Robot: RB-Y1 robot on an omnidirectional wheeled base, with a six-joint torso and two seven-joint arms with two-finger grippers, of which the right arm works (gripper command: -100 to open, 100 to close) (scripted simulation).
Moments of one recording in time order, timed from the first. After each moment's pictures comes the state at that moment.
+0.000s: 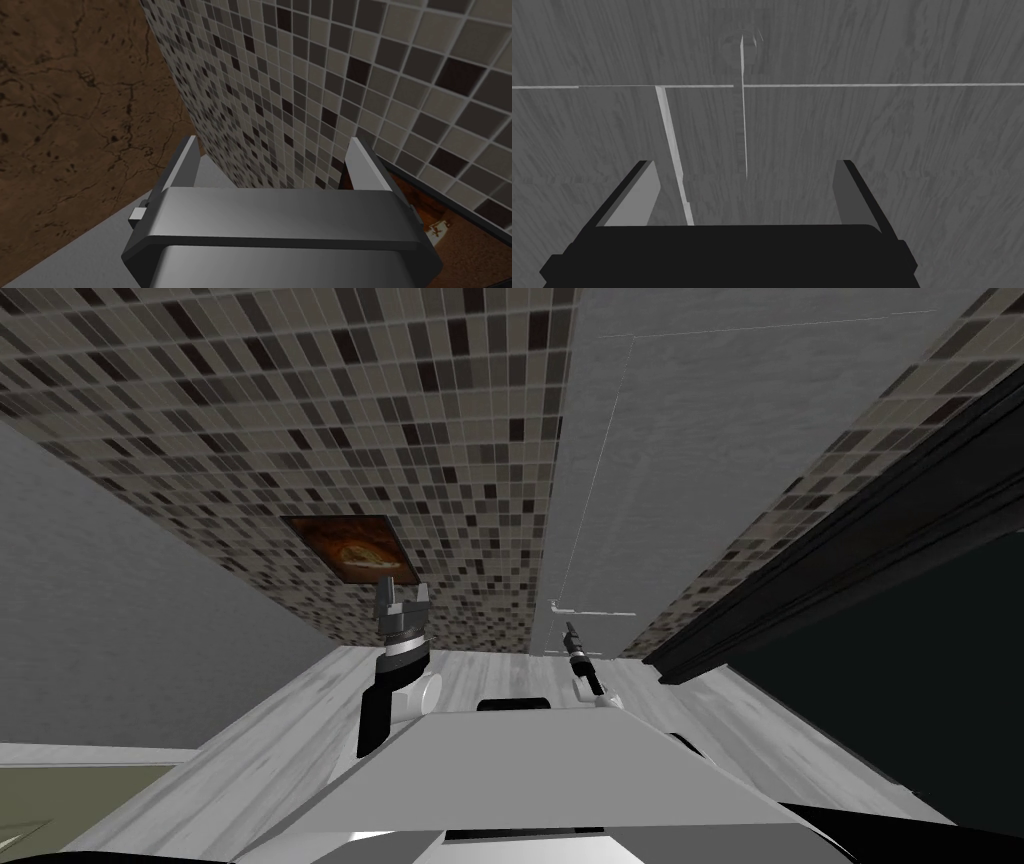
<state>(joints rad) -0.15 -0.19 -0.05 -0.58 -0.07 -0.84 -0.14</state>
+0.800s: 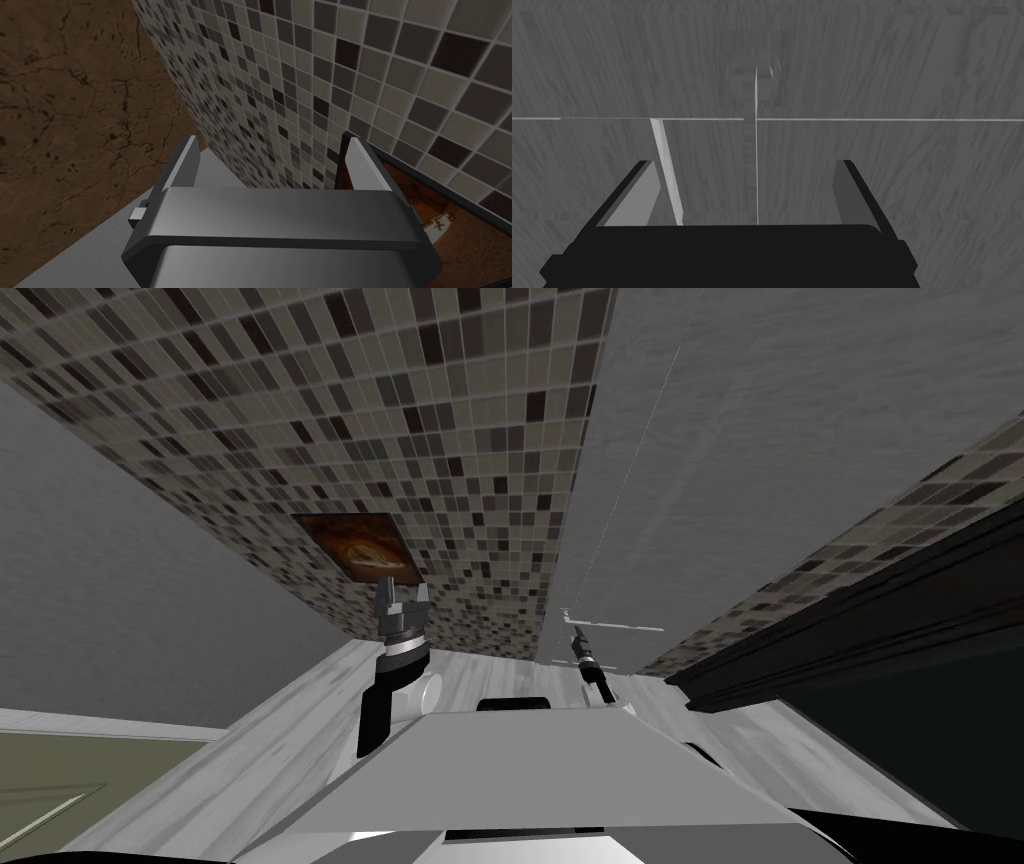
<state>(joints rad) -0.12 -0.24 -0.07 -0.56 -0.09 -0.87 -0.18</state>
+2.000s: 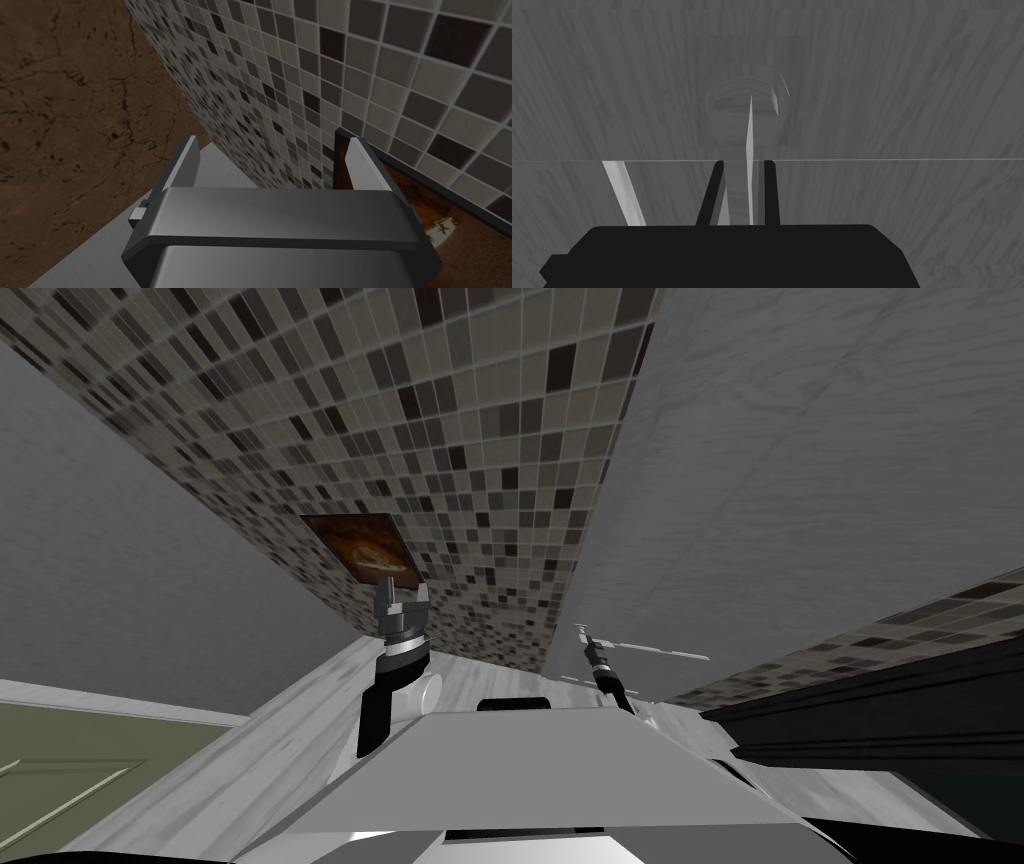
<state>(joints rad) -0.06 -0.31 -0.10 -0.54 -0.11 -0.91 -0.24</state>
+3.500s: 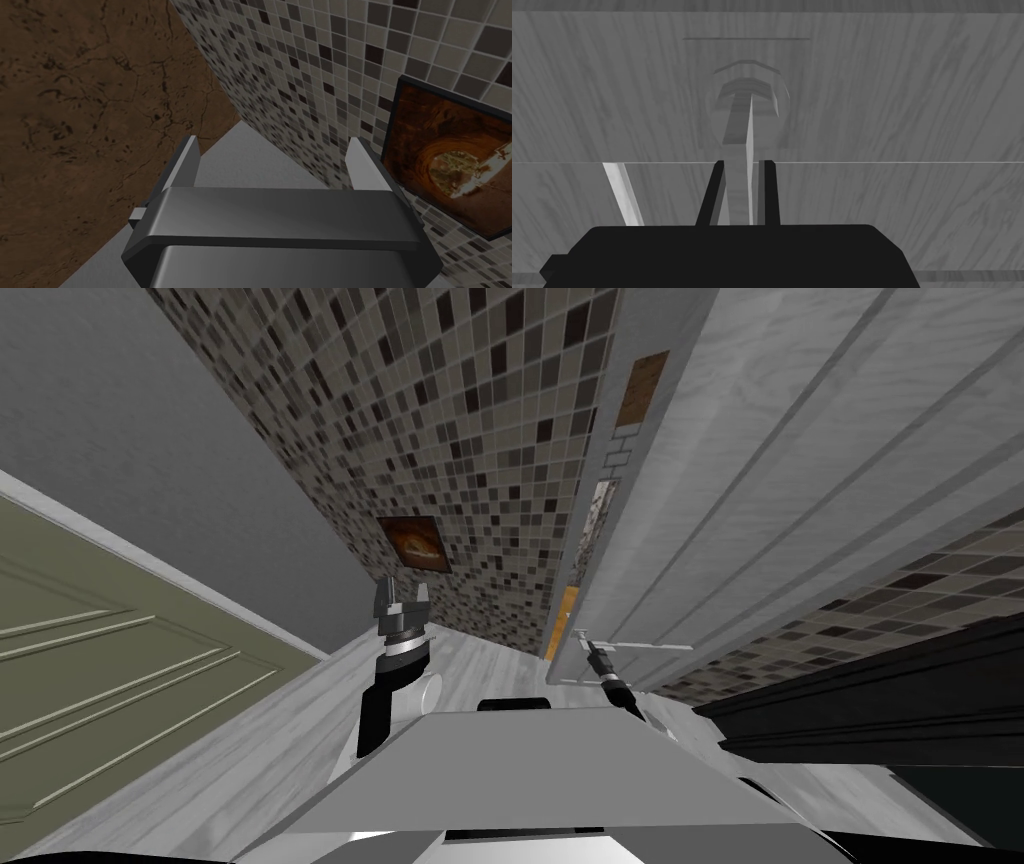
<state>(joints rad) 0.01 -0.38 0.00 -0.56 -0.05 -0.99 -0.35</state>
